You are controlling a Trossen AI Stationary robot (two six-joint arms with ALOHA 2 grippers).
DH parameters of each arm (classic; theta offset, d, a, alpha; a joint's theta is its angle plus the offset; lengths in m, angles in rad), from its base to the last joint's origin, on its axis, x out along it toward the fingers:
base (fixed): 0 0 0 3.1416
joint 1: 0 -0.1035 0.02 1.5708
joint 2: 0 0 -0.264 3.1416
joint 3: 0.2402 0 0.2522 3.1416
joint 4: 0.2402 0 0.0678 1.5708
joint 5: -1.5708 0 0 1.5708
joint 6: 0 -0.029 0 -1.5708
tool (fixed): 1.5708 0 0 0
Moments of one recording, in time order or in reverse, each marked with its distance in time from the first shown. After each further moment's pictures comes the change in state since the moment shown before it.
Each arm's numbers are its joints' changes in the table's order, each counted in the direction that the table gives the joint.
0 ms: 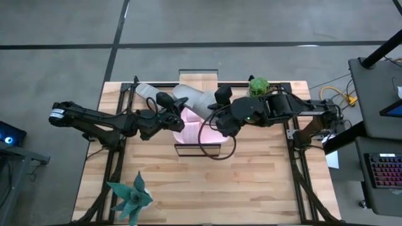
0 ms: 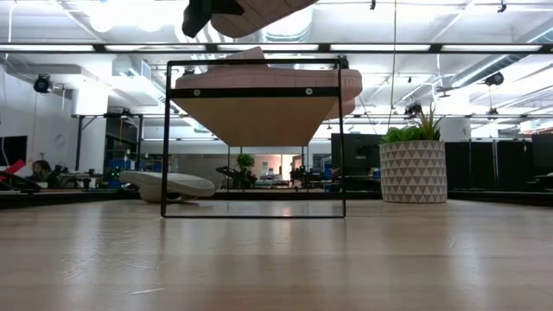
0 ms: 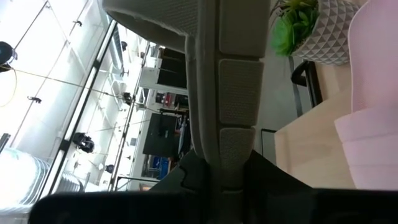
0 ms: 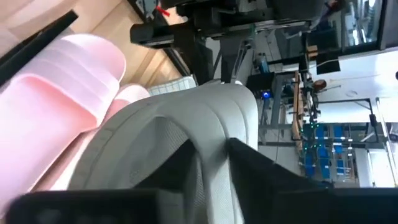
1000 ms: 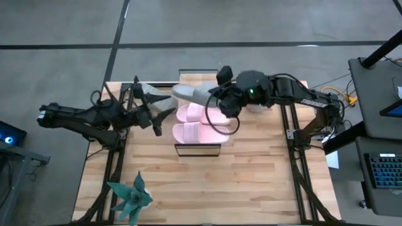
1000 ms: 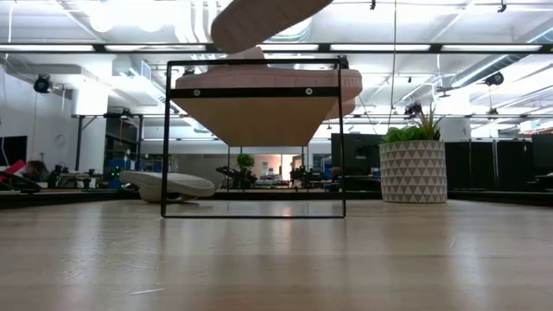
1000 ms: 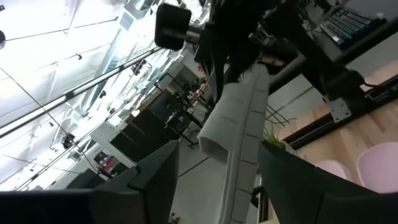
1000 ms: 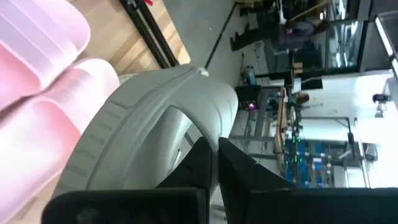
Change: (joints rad) left arm 0.003 -0.324 -0.037 0.100 -0.395 0.420; right arm 0.185 -0.063 -0.037 -0.094 0.201 0.235
